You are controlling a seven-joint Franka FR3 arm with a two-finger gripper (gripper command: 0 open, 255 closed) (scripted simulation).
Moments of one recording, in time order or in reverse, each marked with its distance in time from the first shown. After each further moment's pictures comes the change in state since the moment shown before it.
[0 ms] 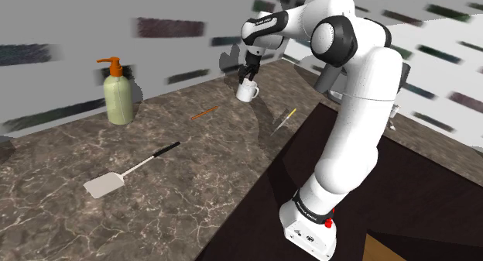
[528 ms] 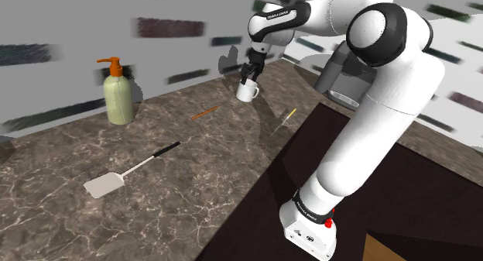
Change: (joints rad) arm 0.072 -0.267 0.010 -0.255 -0.086 -0.004 0.128
